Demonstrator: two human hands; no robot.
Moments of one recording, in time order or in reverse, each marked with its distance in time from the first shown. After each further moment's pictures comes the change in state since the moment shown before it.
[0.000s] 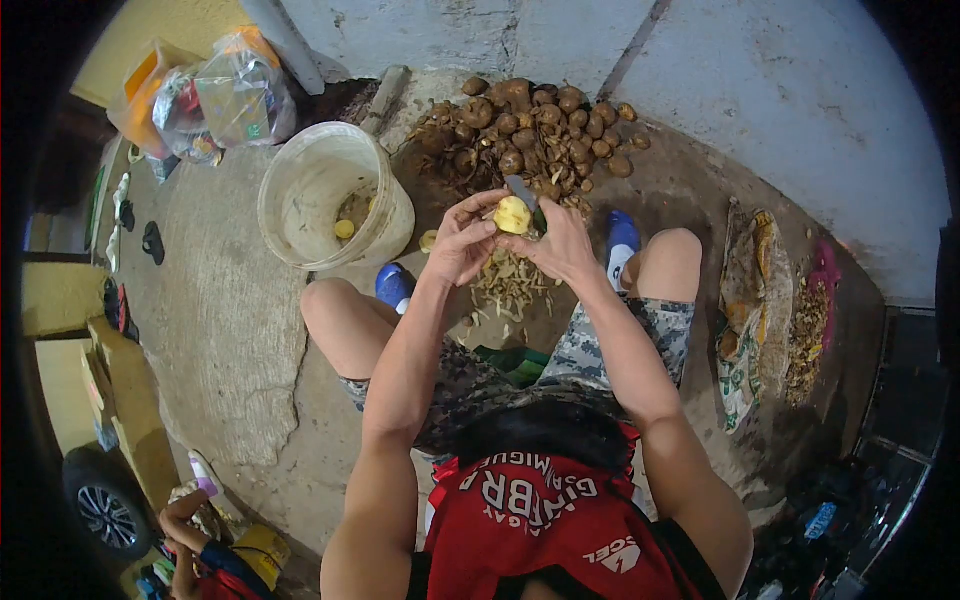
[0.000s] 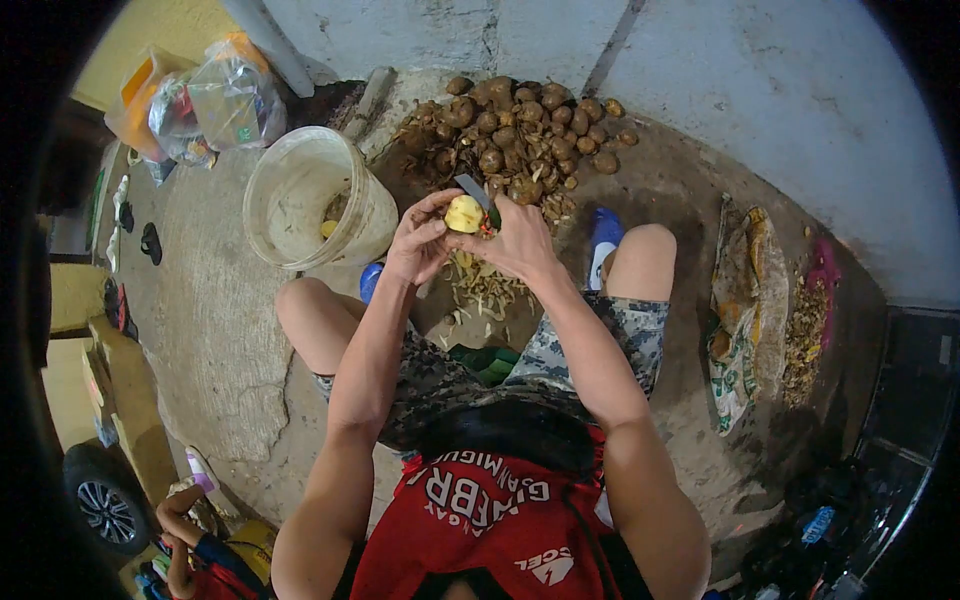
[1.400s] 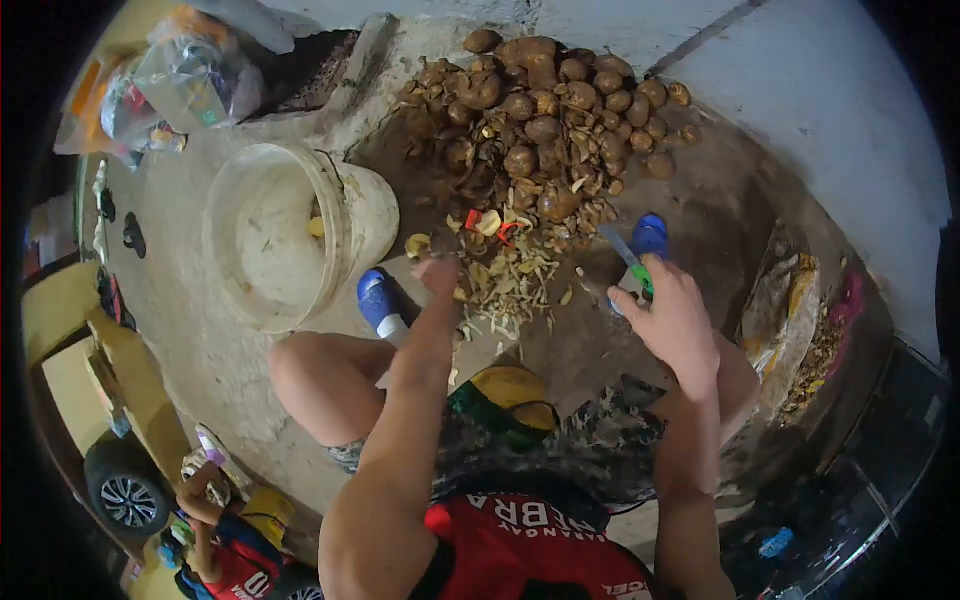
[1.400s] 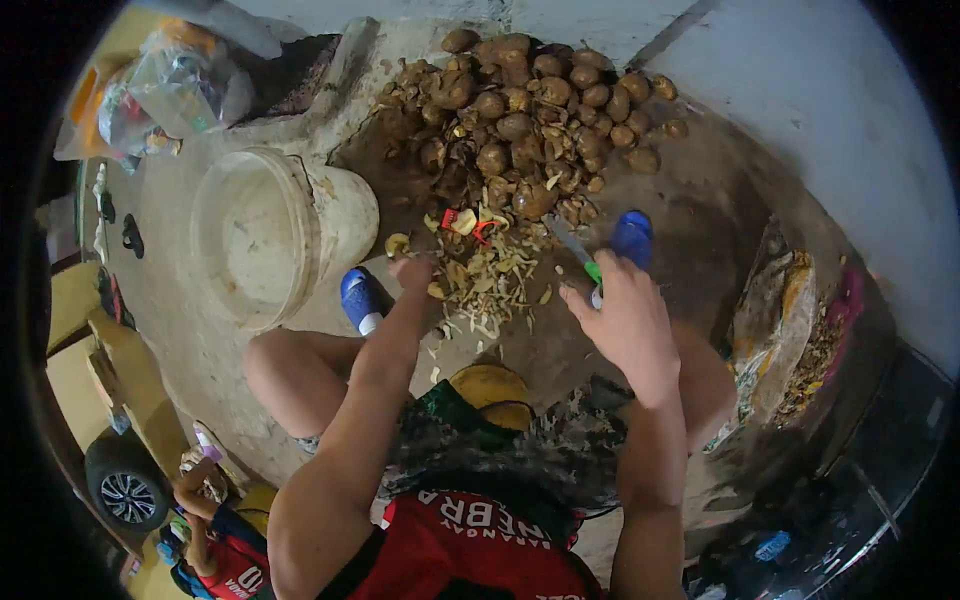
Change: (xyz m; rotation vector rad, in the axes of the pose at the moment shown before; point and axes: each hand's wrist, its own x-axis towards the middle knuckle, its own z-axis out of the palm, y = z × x) left_hand 0.022 -0.189 -0.321 1.635 1.444 -0.474; right_hand 0.076 0.080 -0.092 -0.318 -0.259 0.259
